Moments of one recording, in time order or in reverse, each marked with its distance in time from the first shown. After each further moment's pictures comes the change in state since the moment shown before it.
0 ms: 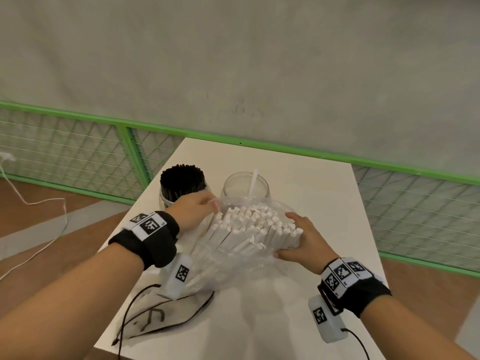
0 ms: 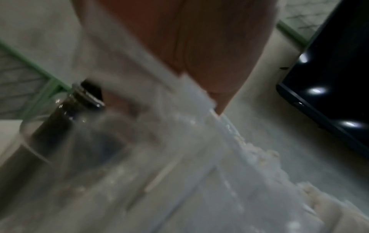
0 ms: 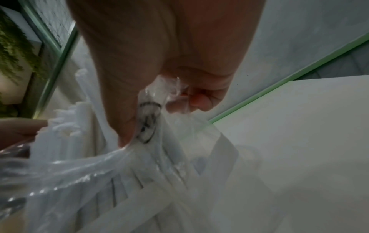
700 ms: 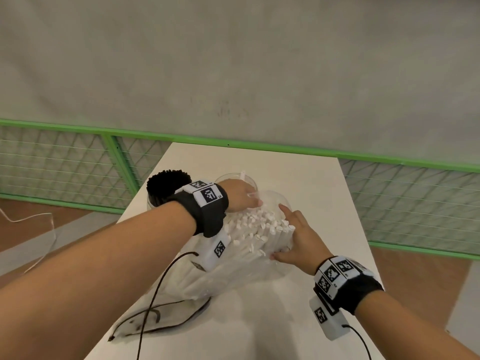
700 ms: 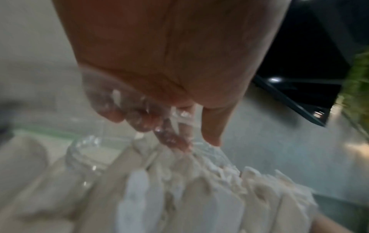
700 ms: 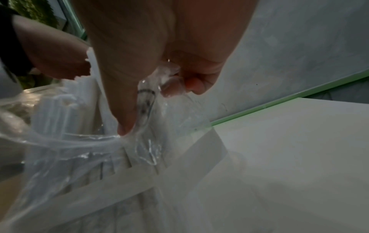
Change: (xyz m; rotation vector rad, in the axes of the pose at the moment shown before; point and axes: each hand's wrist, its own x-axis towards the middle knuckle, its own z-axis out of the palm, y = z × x) left_hand 0.033 0.110 0.032 0.587 -0.319 0.114; right_hand -0.012 0.002 -0.005 -0.200 0.059 -0.094
